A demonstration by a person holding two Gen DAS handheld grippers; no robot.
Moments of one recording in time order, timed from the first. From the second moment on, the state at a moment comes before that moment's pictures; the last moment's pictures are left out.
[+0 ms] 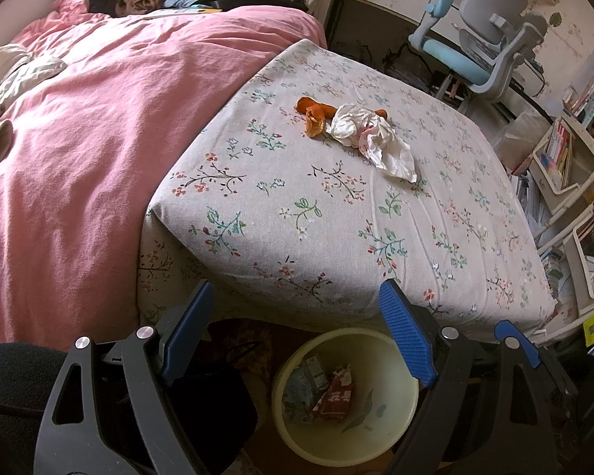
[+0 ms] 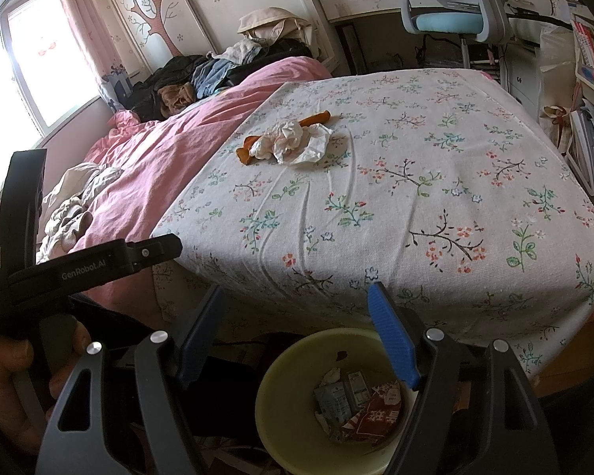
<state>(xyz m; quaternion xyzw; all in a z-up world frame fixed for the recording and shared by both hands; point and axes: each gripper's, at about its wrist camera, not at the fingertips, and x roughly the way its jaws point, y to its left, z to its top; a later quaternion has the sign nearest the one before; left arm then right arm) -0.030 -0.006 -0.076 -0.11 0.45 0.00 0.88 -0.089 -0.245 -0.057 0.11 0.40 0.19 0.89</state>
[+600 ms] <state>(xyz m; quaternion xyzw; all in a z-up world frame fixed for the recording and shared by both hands) 0.042 0.009 -0.058 -0.16 0.45 0.04 0.88 0.016 -0.237 -0.043 0.13 0.39 0.20 0.89</state>
